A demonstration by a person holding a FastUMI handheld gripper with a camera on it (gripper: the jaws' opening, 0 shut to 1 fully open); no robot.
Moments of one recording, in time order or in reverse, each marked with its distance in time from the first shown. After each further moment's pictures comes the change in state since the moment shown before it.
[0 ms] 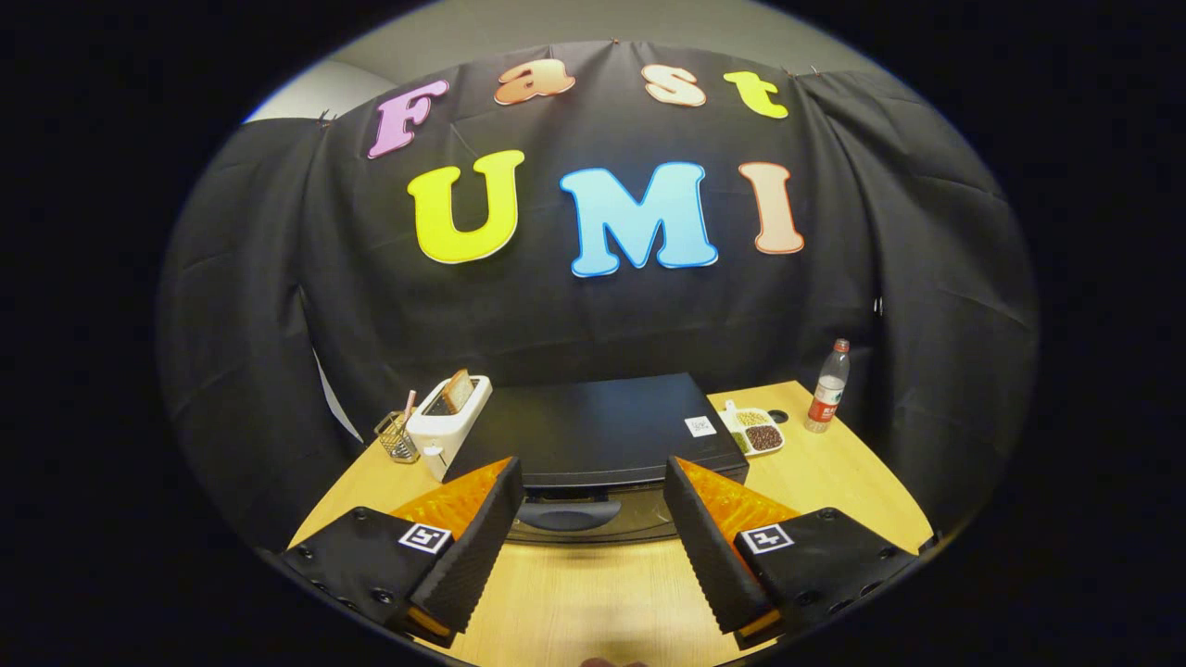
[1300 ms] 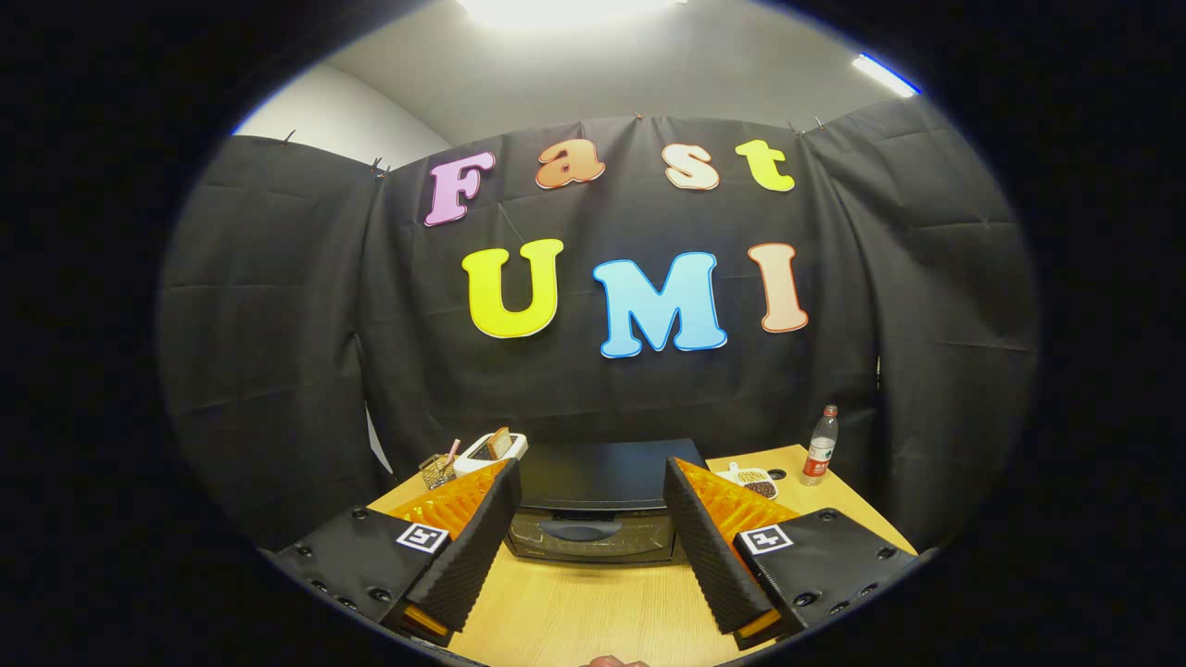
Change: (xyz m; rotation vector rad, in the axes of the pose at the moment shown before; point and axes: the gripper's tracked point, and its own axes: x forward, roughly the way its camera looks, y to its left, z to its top) arm -0.113 -0.002 0.041 -0.051 -0.293 0.086
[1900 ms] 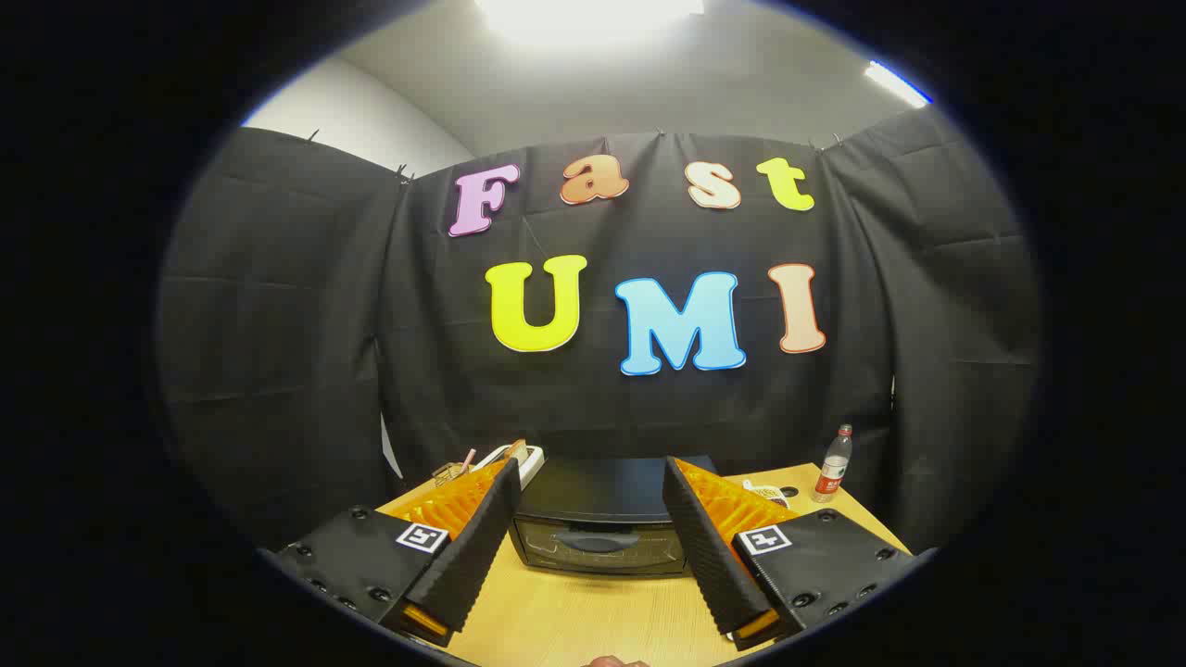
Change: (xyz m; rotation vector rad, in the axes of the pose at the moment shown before) arm -0.001 0.020 0.010 -0.027 -0.065 0.049
